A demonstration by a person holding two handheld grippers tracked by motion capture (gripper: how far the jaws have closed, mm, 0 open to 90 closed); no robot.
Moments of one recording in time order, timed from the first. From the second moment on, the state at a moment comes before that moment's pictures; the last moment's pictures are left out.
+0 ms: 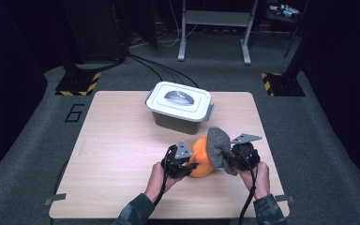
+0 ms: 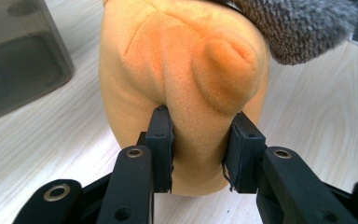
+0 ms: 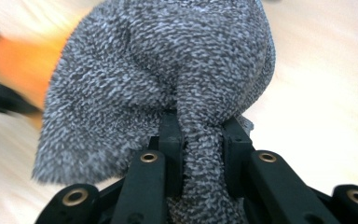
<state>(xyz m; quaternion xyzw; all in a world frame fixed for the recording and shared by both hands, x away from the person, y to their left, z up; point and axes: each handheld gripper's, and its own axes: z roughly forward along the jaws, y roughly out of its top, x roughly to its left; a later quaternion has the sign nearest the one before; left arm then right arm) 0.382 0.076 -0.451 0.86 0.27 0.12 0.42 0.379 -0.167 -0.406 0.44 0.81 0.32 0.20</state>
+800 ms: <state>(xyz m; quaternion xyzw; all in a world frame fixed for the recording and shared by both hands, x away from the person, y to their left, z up) 0.383 0.073 -0.457 0.85 0.27 0.12 0.43 0.386 -0.160 -0.401 0.43 0.82 0.32 0.19</state>
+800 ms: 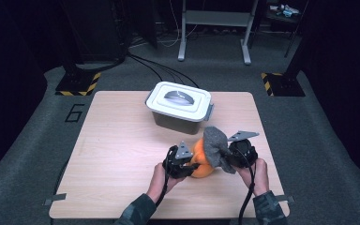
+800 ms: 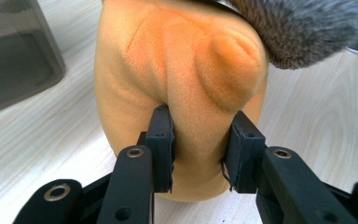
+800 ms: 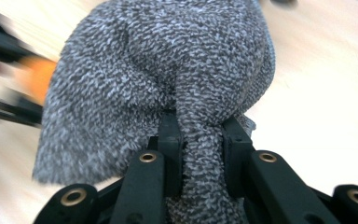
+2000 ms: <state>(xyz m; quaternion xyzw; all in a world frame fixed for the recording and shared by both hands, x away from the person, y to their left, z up) 0.386 0.084 -0.461 0.84 0.30 0.11 0.44 0.387 -0.165 -0.418 0.43 0.83 0.29 0.20</state>
